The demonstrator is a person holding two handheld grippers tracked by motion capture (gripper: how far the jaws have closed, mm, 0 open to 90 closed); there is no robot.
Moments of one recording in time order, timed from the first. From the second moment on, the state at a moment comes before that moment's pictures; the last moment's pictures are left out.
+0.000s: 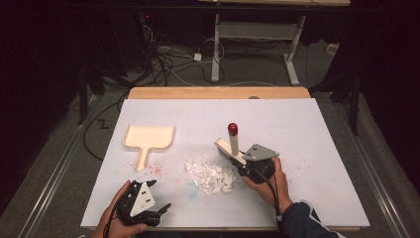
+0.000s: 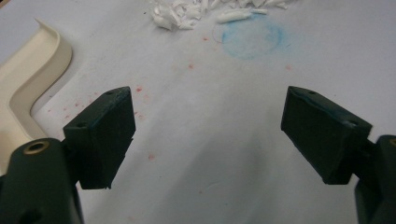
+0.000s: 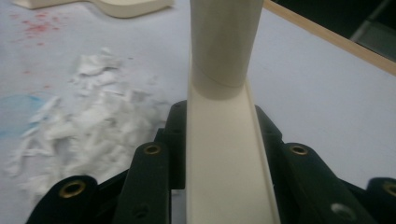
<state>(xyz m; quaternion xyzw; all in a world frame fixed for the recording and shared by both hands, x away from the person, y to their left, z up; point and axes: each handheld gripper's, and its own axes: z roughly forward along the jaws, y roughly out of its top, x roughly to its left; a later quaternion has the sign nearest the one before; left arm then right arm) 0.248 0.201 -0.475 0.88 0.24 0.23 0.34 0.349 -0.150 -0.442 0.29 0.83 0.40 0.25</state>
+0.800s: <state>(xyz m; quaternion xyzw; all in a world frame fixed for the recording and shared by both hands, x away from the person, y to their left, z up) 0.245 0.219 -0.465 0.86 0.27 0.25 0.36 0.297 -0.152 -0.404 0.20 0.82 0.51 0.15</state>
